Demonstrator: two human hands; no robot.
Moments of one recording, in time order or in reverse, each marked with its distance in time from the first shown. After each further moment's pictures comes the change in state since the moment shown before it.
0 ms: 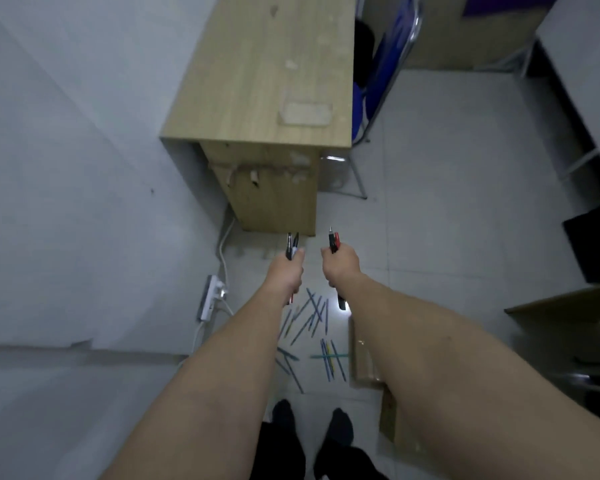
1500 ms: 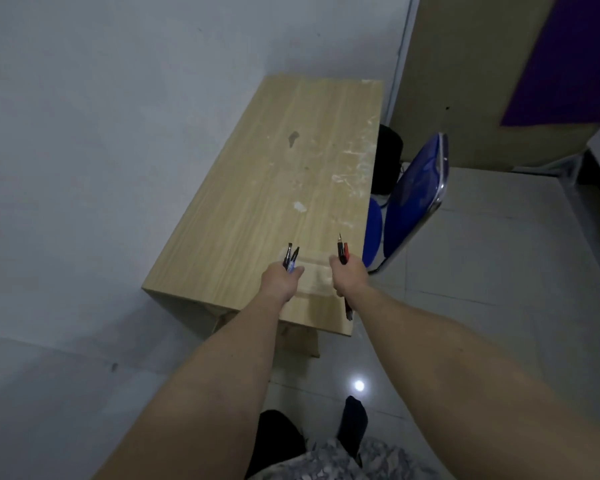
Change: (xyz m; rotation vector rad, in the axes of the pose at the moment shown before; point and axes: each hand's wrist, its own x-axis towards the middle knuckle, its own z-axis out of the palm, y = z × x) left_hand 0.293 0.361 0.003 0.281 0.242 0.085; right_hand 0.341 -0.309 -0.111 0.116 -0.128 -0.167
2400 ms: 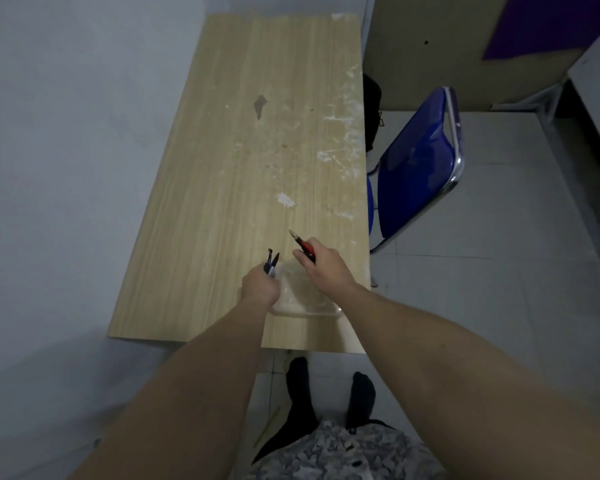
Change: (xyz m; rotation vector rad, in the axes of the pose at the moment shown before) left_hand 0.153 -0.030 -0.004 0.291 -0.079 -0.059; right_hand 0.100 -0.022 0.068 -0.322 -0.087 -0.219
